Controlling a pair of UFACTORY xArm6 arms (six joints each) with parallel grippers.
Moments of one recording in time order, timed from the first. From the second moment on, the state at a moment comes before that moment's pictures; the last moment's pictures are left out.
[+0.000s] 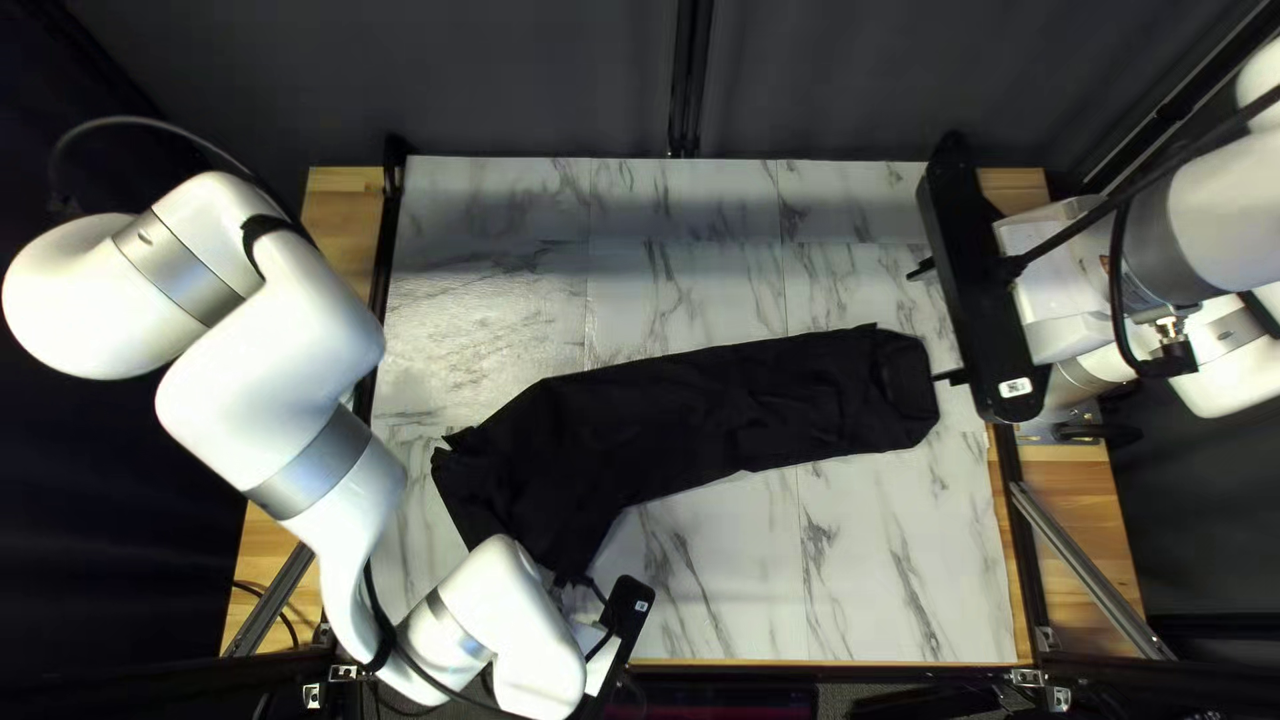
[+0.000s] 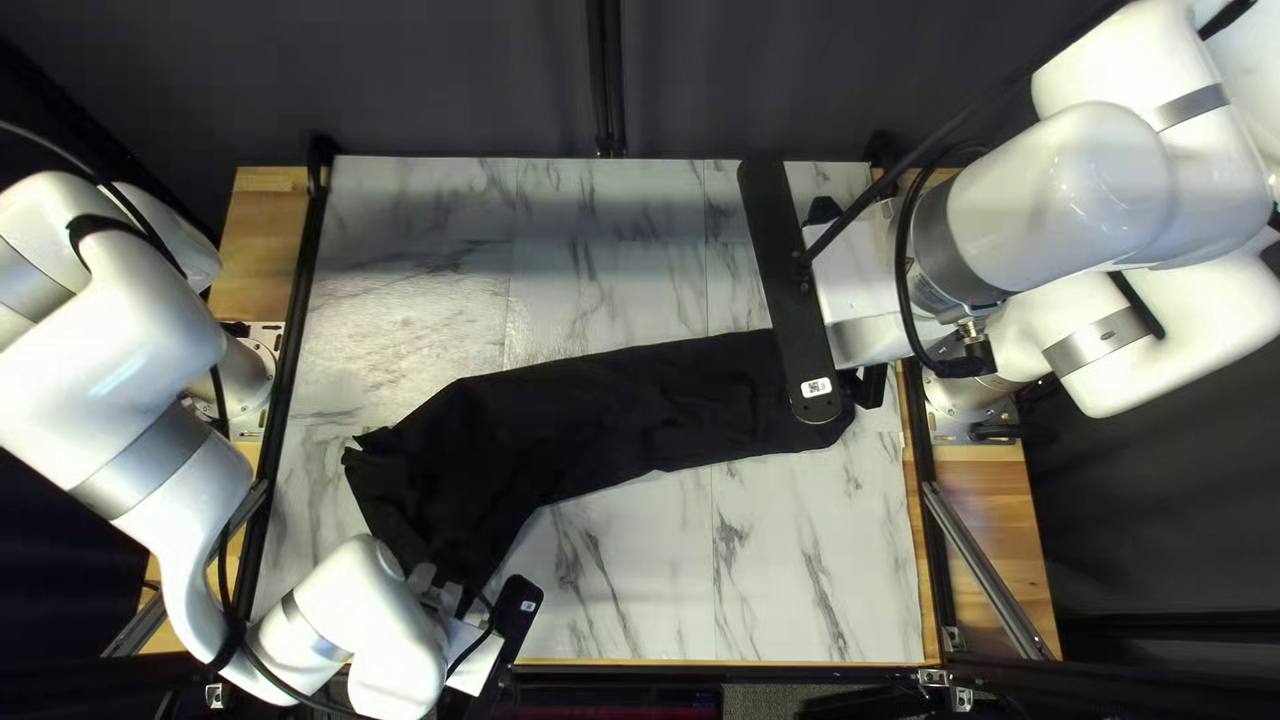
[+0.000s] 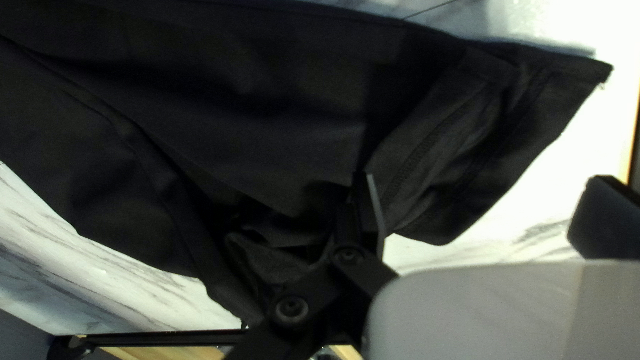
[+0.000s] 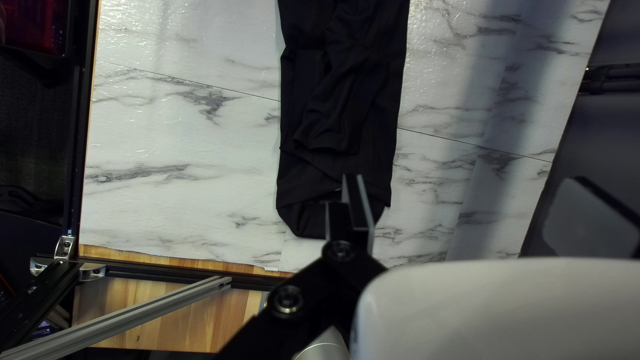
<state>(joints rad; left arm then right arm) -0.77 0.39 -1.22 0.05 1.18 -0.39 0.43 -0.60 -1.10 -0.25 1.47 0.17</state>
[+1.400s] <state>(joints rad) -0.81 0.39 -1.13 0.24 1.12 -0.41 0.43 -0.60 -1.10 -0.25 1.47 0.17</state>
